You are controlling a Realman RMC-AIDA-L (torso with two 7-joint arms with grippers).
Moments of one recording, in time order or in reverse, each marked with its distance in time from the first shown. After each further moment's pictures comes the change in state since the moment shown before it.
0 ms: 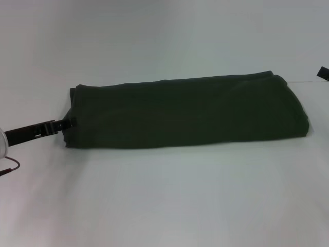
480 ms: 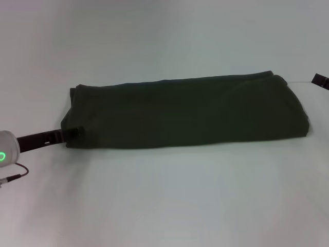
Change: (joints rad) left arm -0.009 -0.010 0.065 -0.040 0.004 -0.068 0.002; right arm -0.001 0.001 -0.020 0.002 -0.024 0.003 0.020
